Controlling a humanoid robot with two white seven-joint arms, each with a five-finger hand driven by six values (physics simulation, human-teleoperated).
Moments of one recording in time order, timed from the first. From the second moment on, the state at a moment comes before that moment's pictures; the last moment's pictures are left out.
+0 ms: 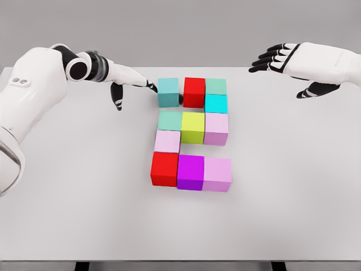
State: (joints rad) left arm -1.23 0.24 -1.17 -0.50 -0.40 -0.54 -0.61; right arm -0.75 -0.93 0.50 -1.58 0.24 -0.61 0.61
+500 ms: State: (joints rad) left arm -1.23 0.23 -1.16 -0.50 -0.40 -0.54 -0.61; right arm -0.75 -0.93 0.50 -1.58 0.24 -0.61 0.61
